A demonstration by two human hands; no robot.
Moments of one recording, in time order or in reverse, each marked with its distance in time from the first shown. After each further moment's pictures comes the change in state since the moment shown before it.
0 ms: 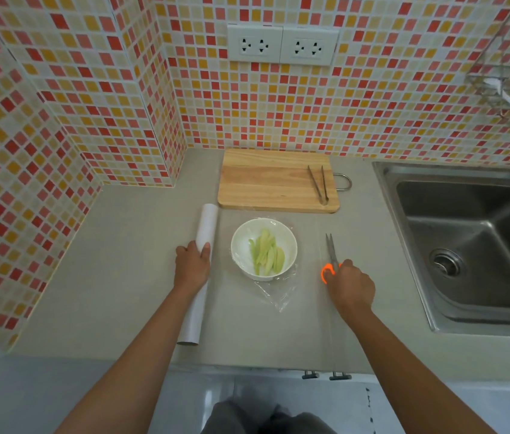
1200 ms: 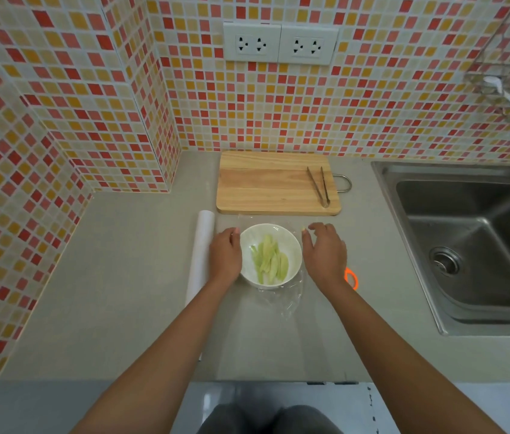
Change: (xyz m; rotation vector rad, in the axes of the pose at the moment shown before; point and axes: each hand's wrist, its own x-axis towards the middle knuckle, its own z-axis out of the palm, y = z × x) left_hand 0.012 0.053 0.036 -0.303 0.090 0.267; right_hand 0.015 -0.082 -0.022 0.385 0.220 -0.234
